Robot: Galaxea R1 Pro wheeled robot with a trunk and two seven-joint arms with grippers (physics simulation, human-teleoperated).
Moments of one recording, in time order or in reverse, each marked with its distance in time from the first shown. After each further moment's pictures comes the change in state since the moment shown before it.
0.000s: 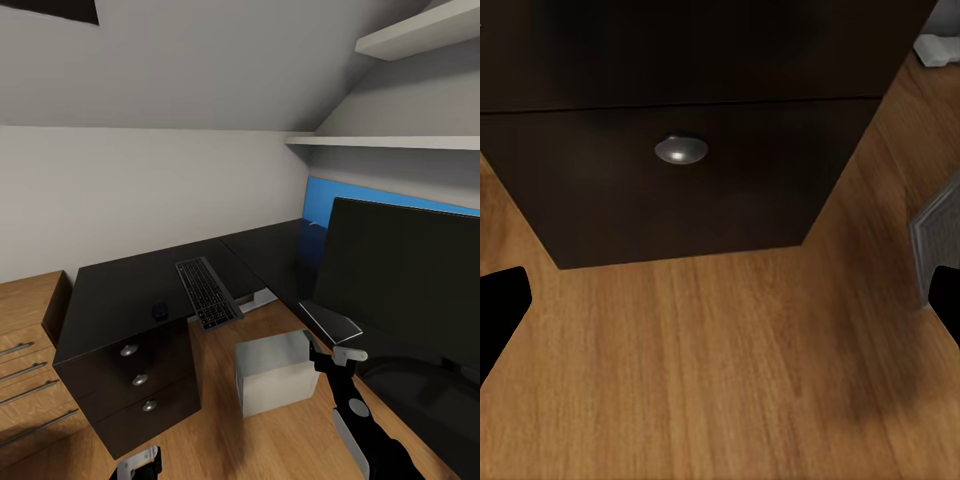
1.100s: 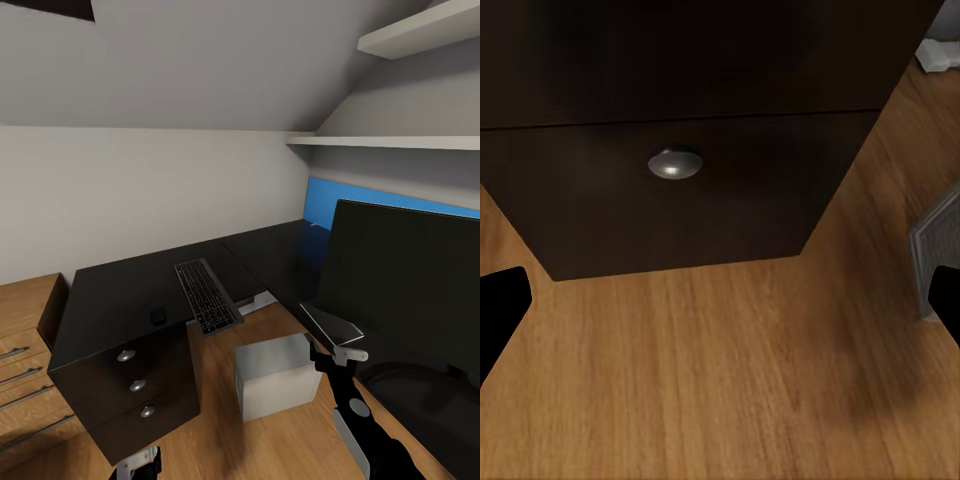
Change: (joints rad) left arm 0.000 0.001 0.001 0.000 -0.002 -0.001 0.000; right arm 0.000 -0.002 -0.002 -0.001 -0.002 0.001 0.001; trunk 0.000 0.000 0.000
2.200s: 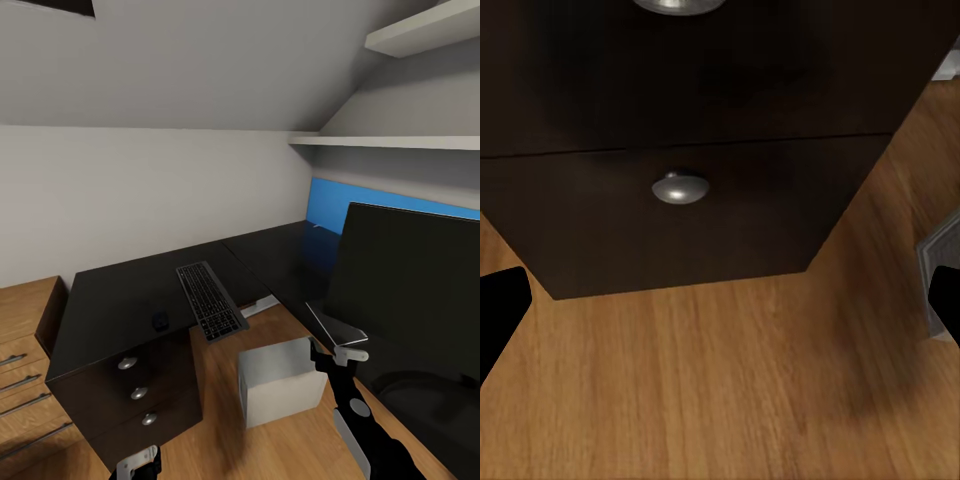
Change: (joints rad) left arm 0.000 0.000 0.000 0.000 0.000 0.000 0.000; right arm 0.000 -0.002 0.000 0.001 0.000 -0.002 -0.001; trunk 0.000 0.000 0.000
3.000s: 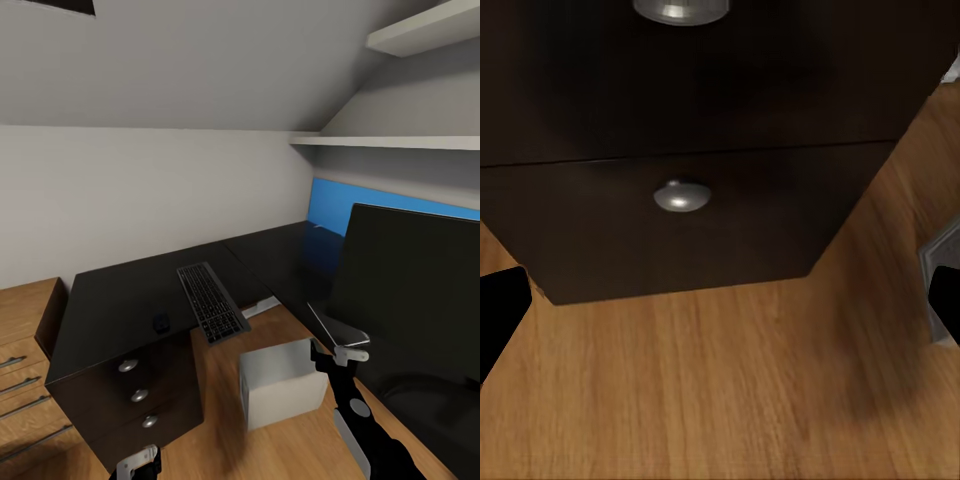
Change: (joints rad) left arm 0.000 0.000 0.000 0.000 0.000 0.000 -0.001; right arm 0.000 0.000 0.000 0.001 0.001 0.000 -0.001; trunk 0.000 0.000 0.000
